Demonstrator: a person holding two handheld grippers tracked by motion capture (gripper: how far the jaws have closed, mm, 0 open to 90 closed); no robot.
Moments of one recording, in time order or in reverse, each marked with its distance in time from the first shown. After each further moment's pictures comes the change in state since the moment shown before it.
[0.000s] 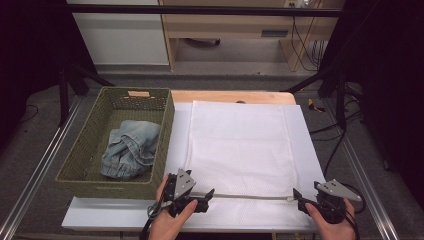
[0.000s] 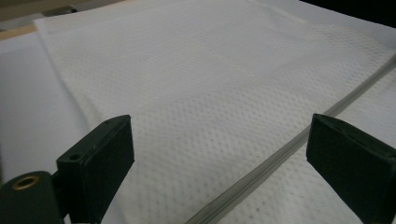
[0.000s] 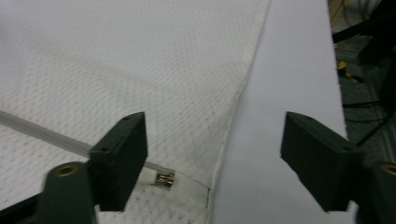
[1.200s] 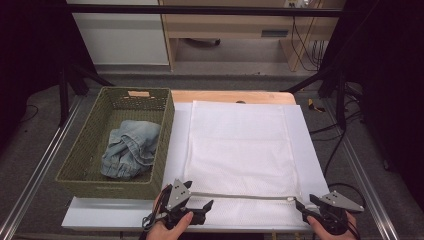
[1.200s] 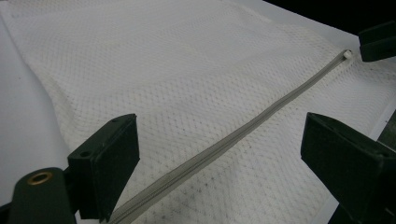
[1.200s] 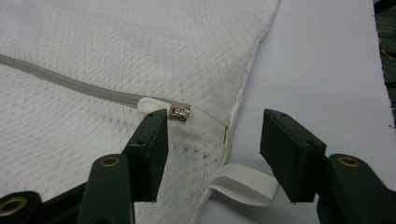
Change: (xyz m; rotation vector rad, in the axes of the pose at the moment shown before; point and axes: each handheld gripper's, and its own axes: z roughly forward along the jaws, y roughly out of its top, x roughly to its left) left arm -0.018 -0.003 -0.015 -0.046 -0.089 -0.062; right arm -0.003 -0.031 -0.006 0.060 0.068 0.016
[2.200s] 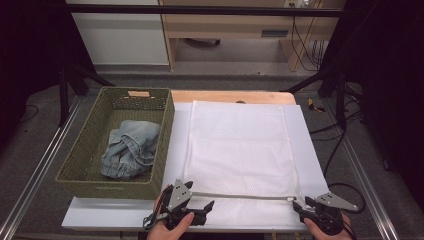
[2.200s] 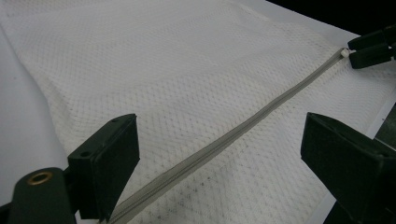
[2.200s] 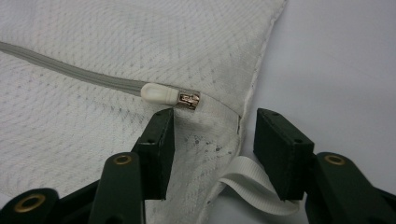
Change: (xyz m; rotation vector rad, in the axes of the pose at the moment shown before) left arm -0.002 0.002 0.001 0.006 -0.004 0.004; right arm 0.004 -0.004 0.009 0.041 0.018 0.018
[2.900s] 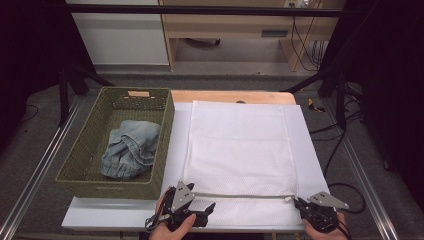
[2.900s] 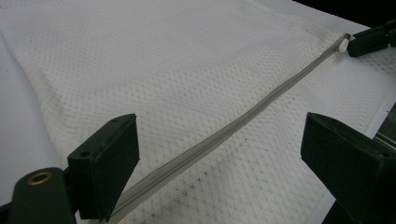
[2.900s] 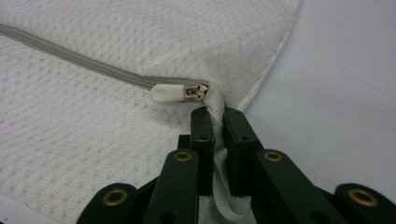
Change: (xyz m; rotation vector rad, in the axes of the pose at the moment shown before) left arm -0.004 -0.003 0.005 0.022 -0.003 0.013; right arm 0.012 0.005 0.005 0.027 -0.033 -0.083
